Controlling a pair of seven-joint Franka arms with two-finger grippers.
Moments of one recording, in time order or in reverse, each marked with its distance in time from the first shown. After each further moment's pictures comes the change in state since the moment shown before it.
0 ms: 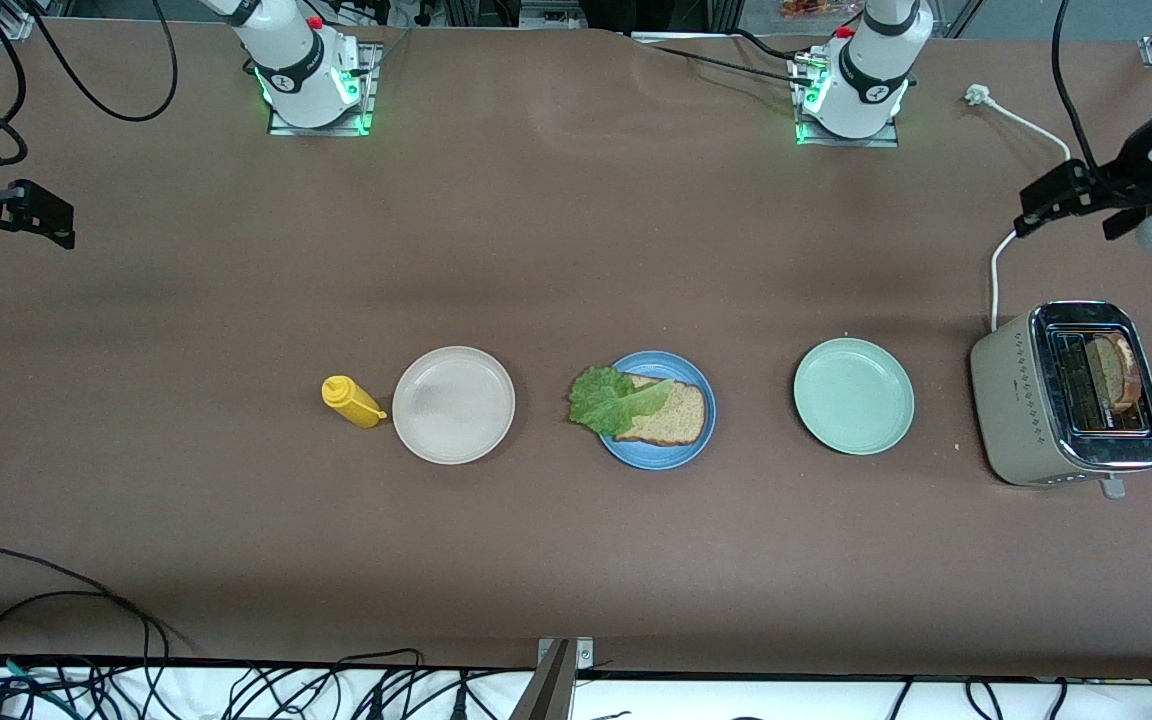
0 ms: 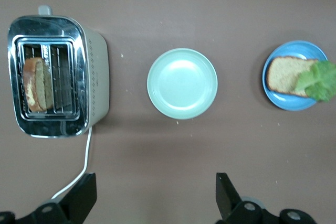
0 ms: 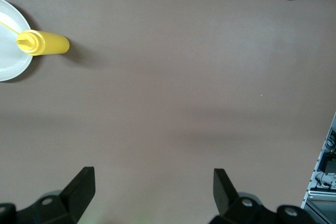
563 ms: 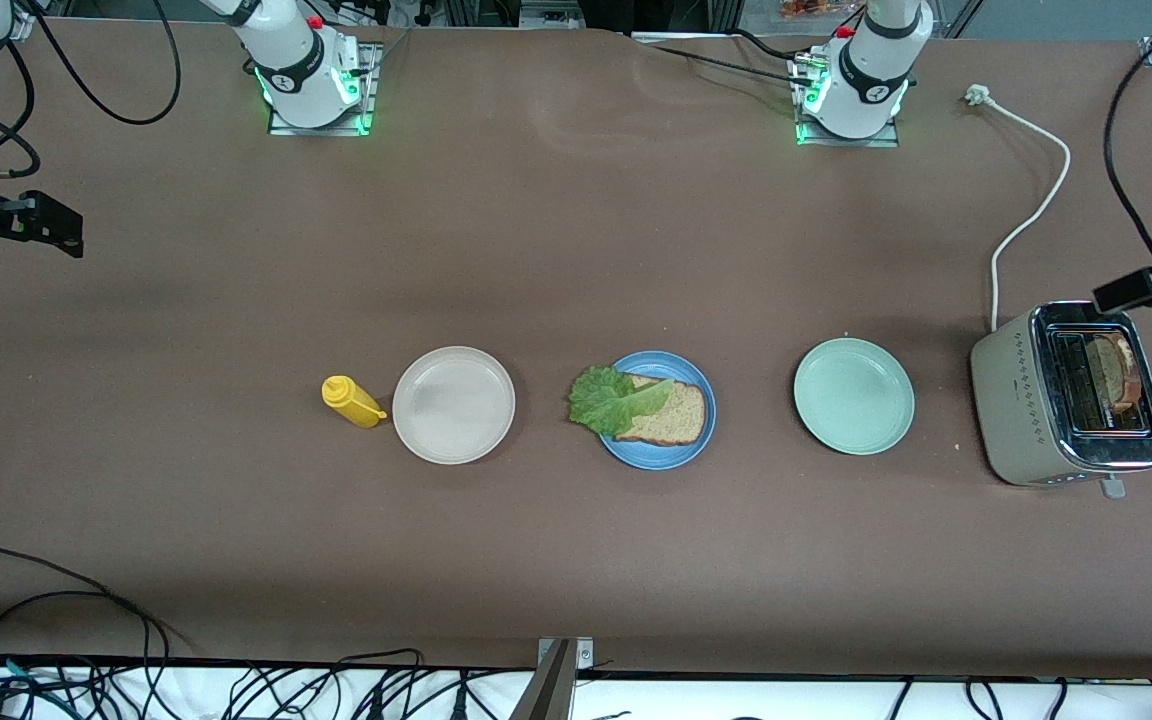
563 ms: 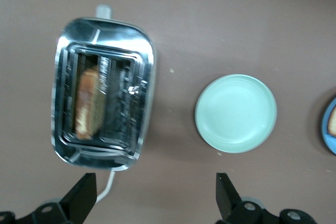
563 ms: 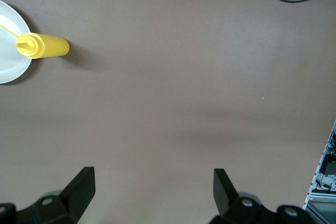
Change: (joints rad) left arm 0.210 0.171 0.006 -0.002 0.000 0.154 0.068; right arm 0.004 0.018 0.001 0.002 0.000 0.016 0.003
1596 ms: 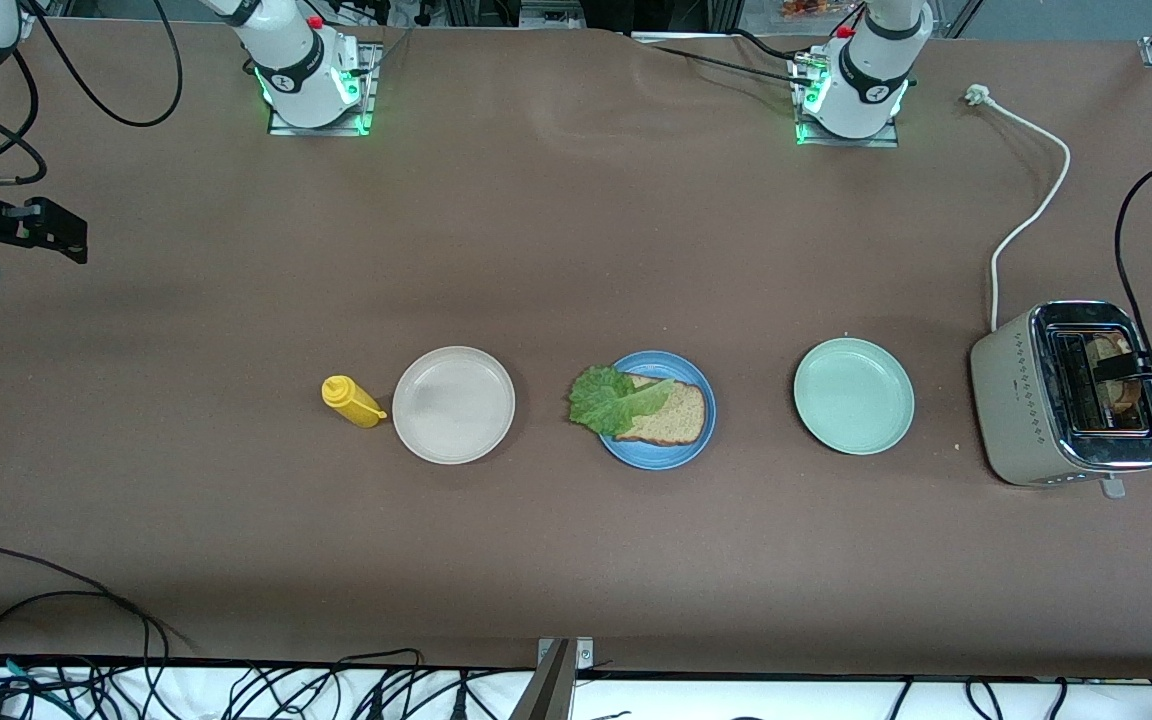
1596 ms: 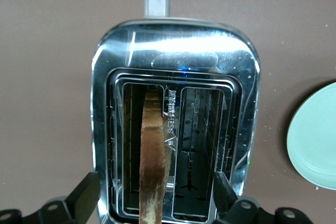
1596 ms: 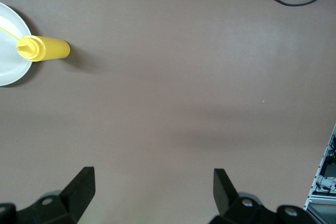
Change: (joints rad) left arm 0.110 0.259 -0.007 0.001 0.148 0.207 0.147; right arm 0.003 0.012 0.002 0.006 0.000 0.008 0.001
